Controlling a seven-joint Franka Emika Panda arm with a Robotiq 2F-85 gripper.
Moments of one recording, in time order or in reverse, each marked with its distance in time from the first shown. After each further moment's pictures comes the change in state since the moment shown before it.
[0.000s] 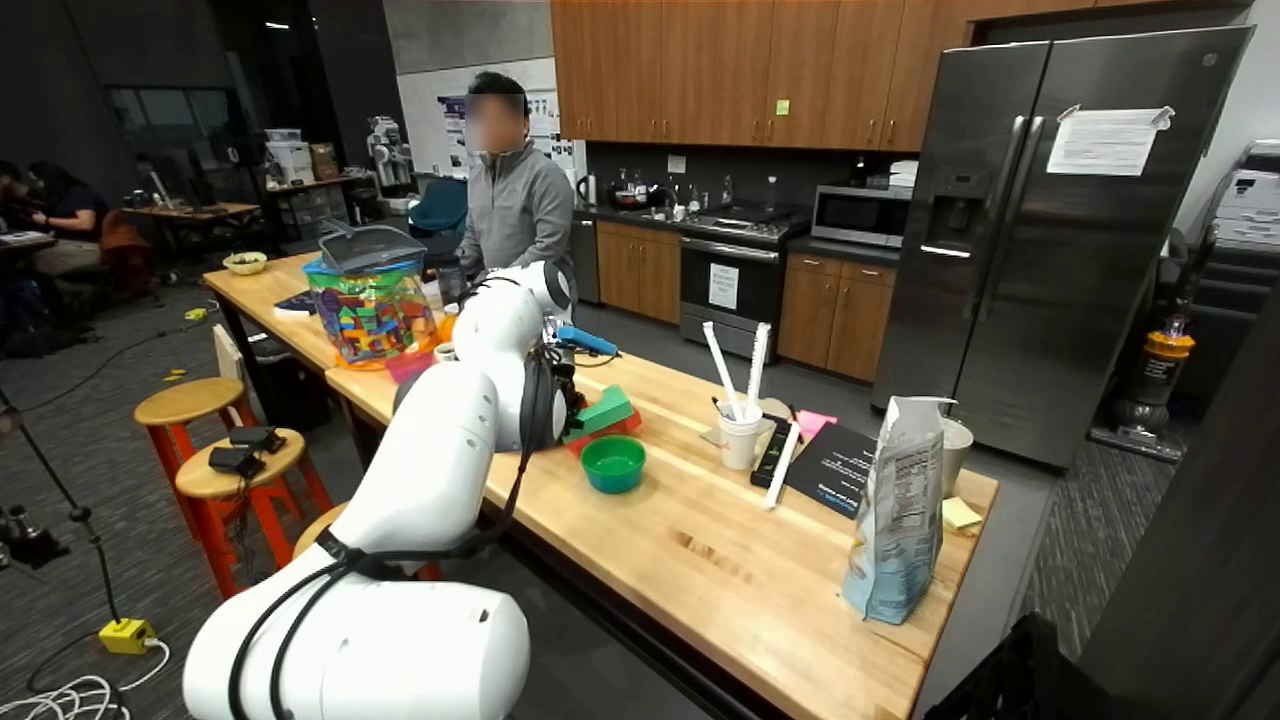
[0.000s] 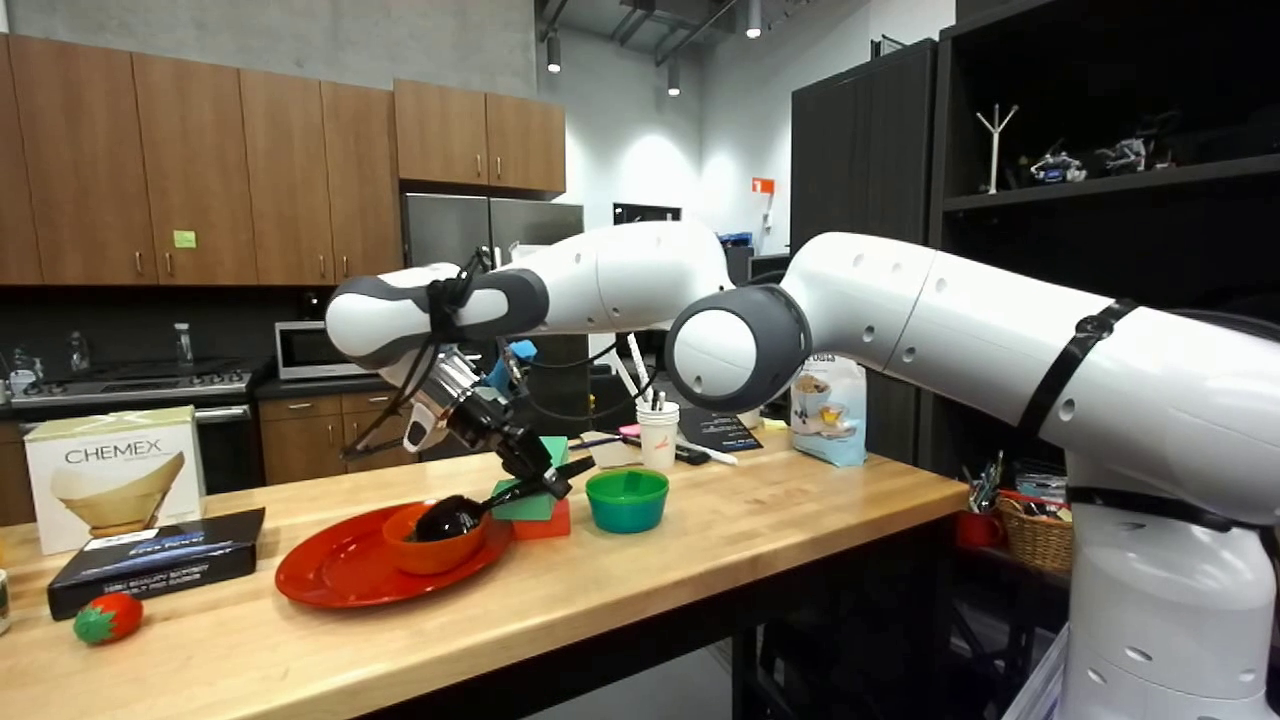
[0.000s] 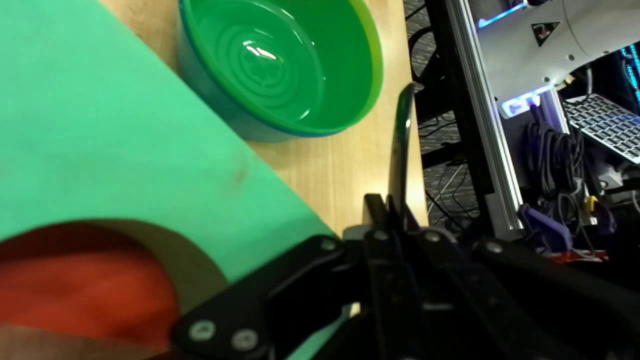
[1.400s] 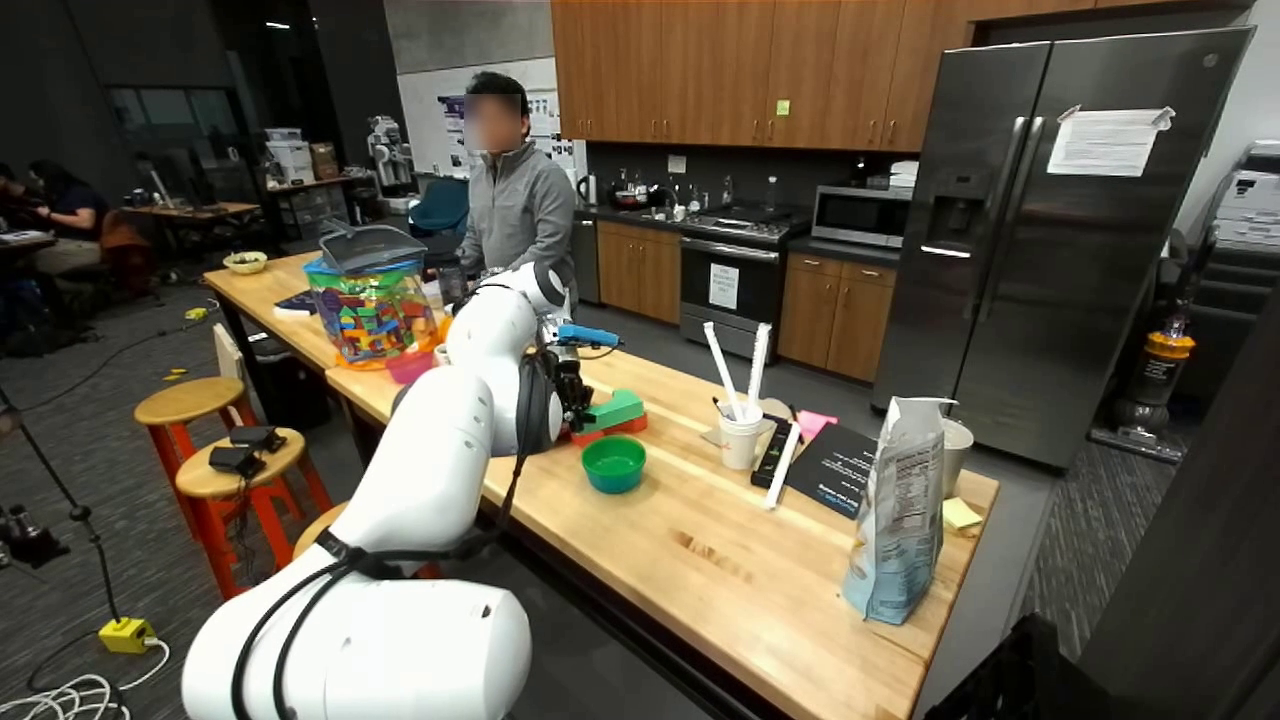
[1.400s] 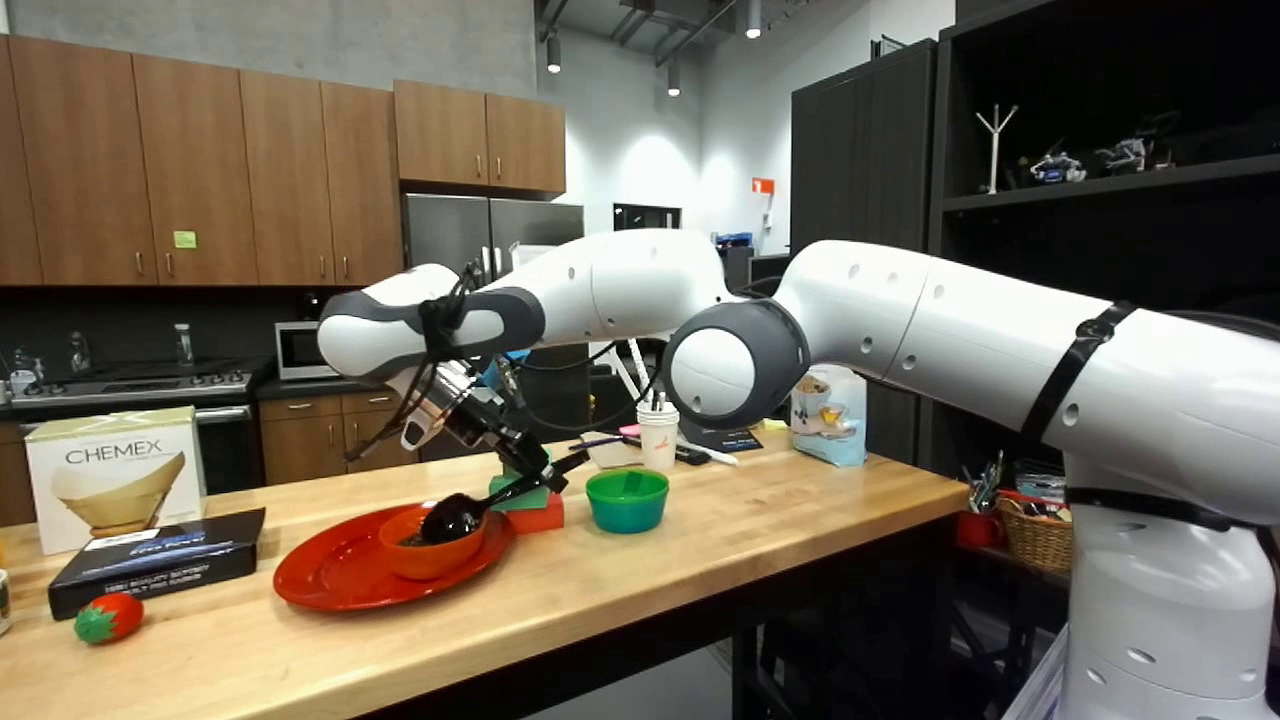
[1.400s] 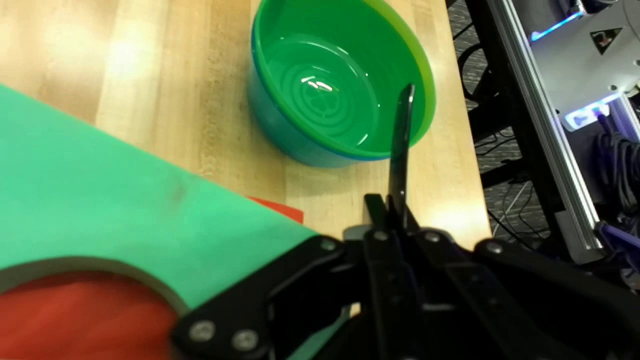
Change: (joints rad) arm 0.035 0.026 -0.054 0.042 -0.101 0.064 -0.003
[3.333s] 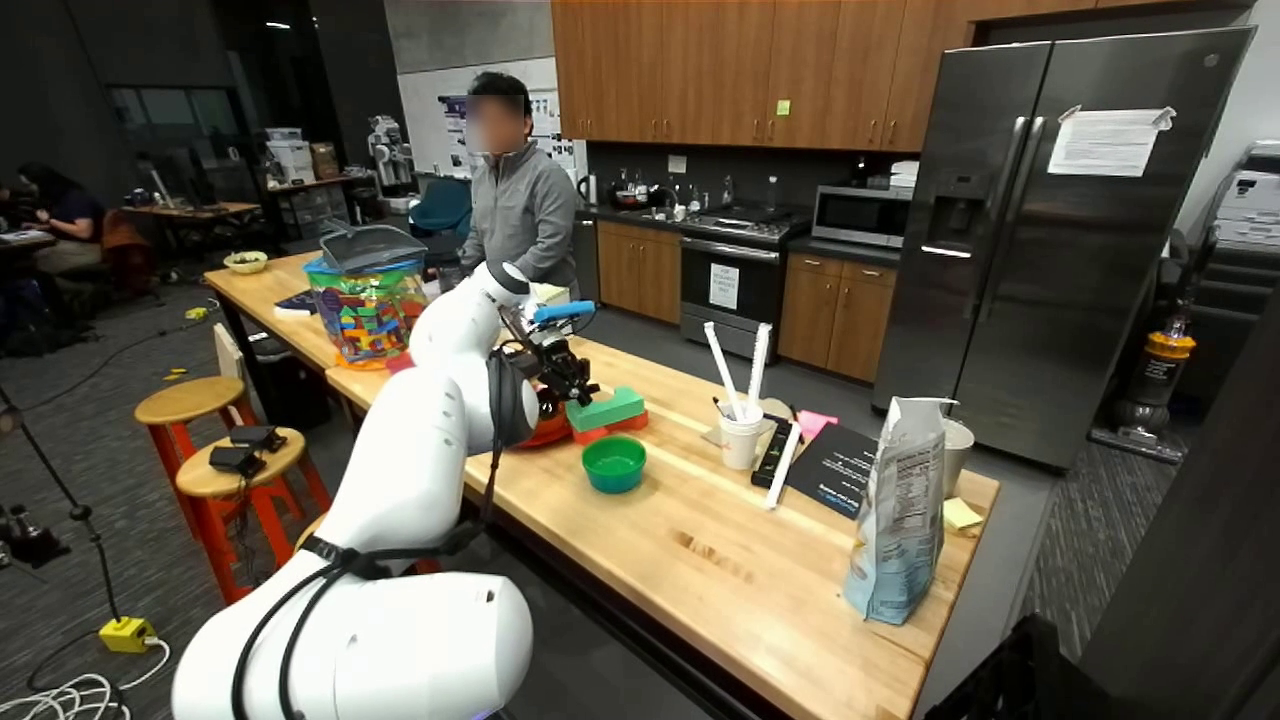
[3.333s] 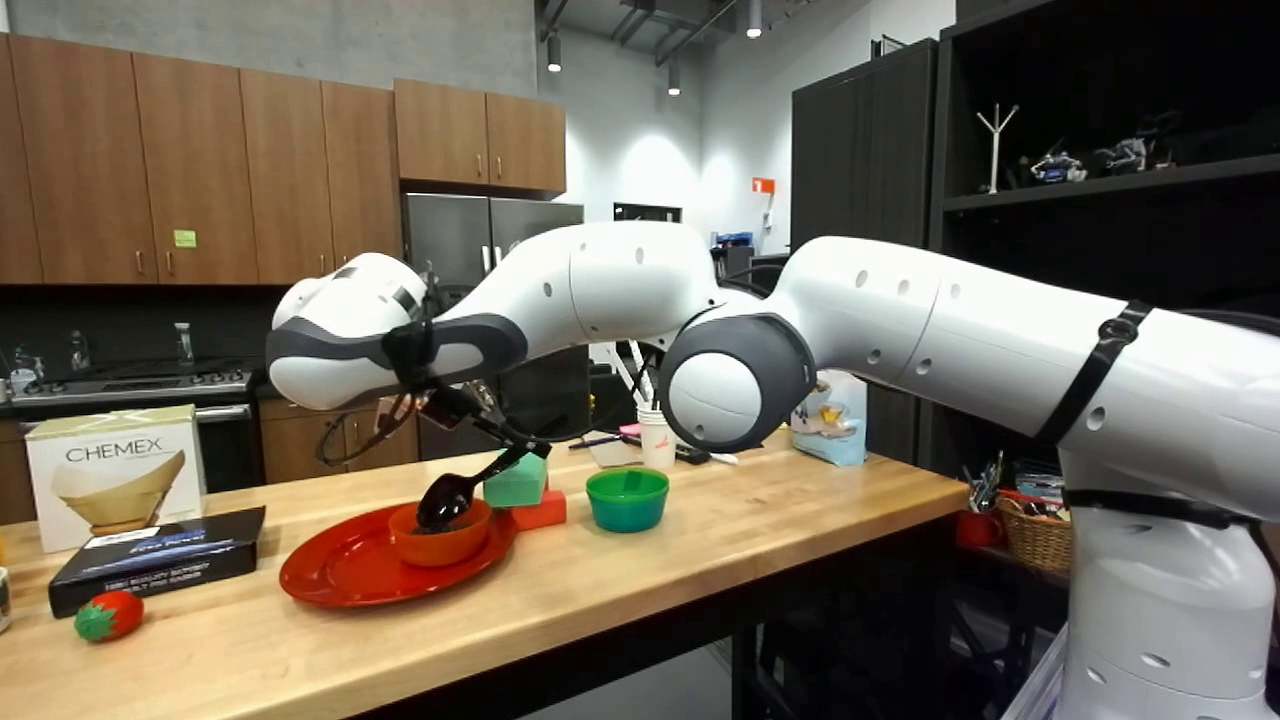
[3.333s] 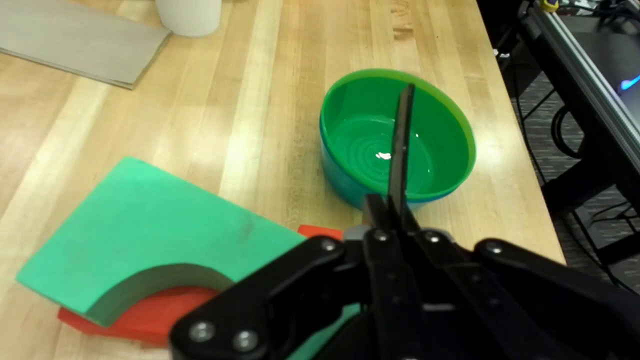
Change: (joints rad) arm 0.135 0.001 -0.164 0.014 -0.182 0.070 -0.007
